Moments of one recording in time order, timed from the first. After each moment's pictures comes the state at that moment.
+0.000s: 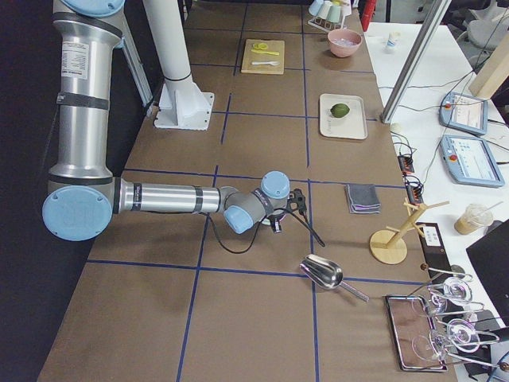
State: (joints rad) left arm -1.57 -1.51 -1.67 -1.60 -2.35 0.11; right arm 1.11 -1.68 1.58 -0.89 2.34 0.46
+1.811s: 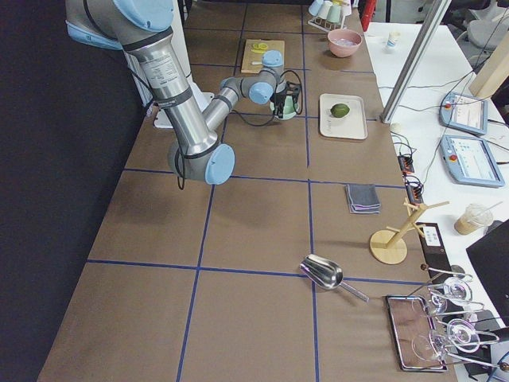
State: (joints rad) left arm -1.57 -1.51 -1.68 -1.60 -2.35 0.11; right arm 0.52 -0.93 1.65 -1.41 1.80 1.50
